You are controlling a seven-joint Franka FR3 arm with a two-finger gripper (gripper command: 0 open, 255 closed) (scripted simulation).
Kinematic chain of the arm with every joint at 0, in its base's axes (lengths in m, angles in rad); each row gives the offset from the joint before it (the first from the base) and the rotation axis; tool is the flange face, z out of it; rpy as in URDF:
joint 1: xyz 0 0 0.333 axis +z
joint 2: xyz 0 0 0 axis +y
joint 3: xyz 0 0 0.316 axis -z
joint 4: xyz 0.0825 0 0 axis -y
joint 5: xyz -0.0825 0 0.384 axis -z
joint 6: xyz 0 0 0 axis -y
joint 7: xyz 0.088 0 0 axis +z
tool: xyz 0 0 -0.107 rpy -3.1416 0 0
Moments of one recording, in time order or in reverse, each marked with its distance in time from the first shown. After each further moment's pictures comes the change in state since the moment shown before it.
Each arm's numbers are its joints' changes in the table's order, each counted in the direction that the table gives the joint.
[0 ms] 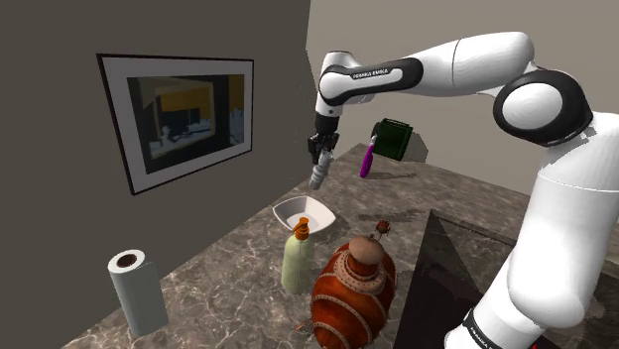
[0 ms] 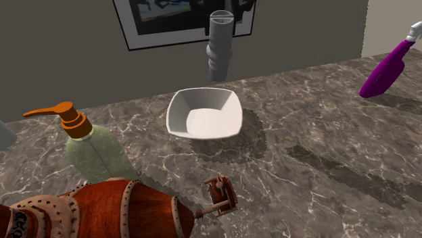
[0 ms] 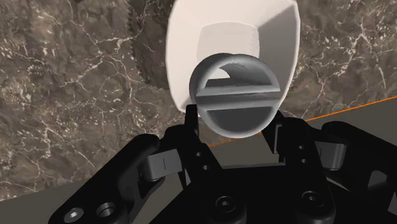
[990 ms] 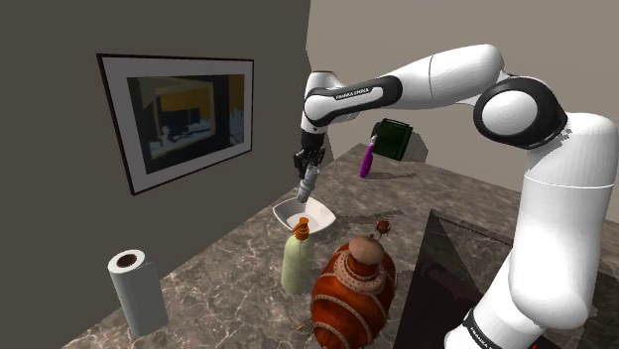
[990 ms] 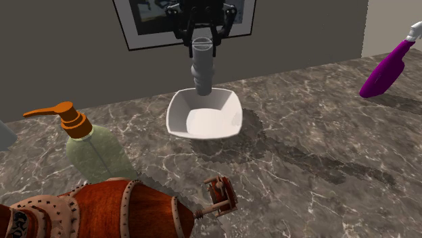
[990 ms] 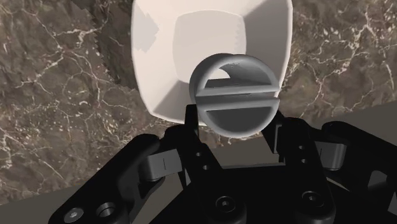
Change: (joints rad) arm 0.037 0.096 -0.022 -0.011 0.005 0.107 -0.060
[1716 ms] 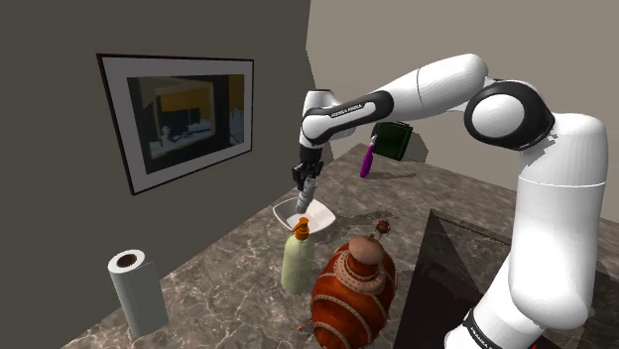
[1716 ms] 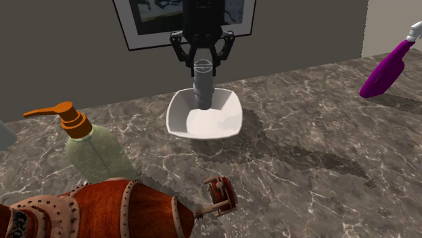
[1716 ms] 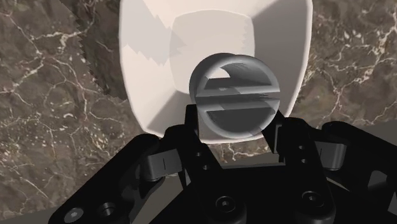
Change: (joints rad) arm 0.000 0.045 0.000 -0.069 -0.001 0.114 0.002
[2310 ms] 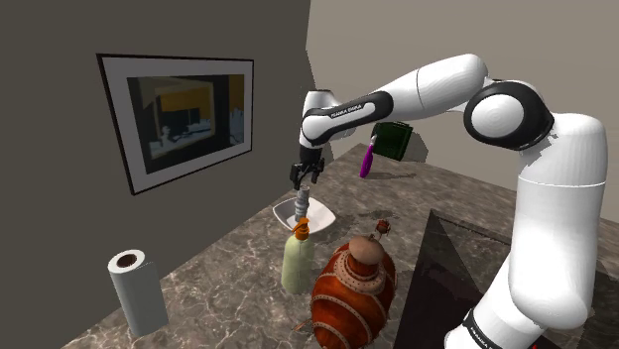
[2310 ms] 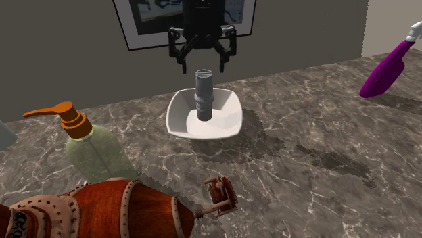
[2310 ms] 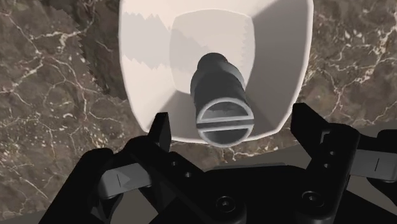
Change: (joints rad) arm 0.000 0.002 0.000 0.000 0.000 0.003 0.000
